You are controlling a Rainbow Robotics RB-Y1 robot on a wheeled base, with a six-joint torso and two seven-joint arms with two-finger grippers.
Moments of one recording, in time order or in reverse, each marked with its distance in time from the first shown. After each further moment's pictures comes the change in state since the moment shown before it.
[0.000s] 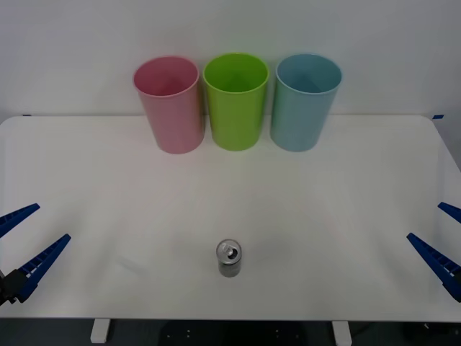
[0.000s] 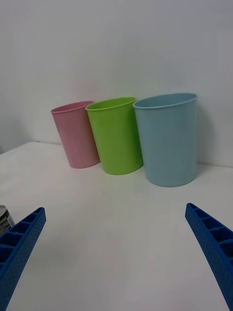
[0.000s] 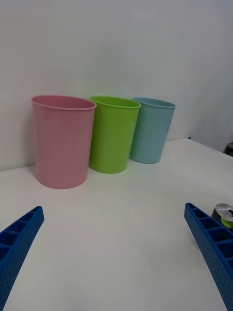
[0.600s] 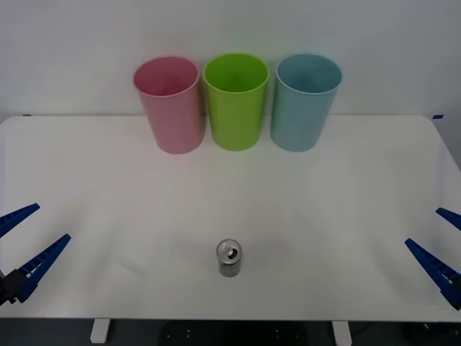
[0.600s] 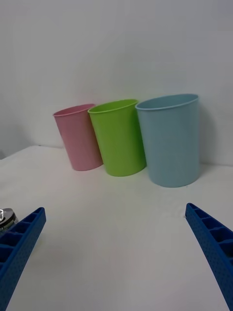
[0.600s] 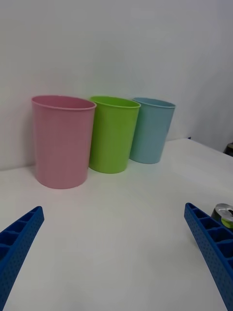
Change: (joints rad) right arm 0.051 0.010 0.025 -0.043 -0.026 0.019 0.008; left arm 0.000 0.000 0.000 0.000 0.000 0.000 0.000
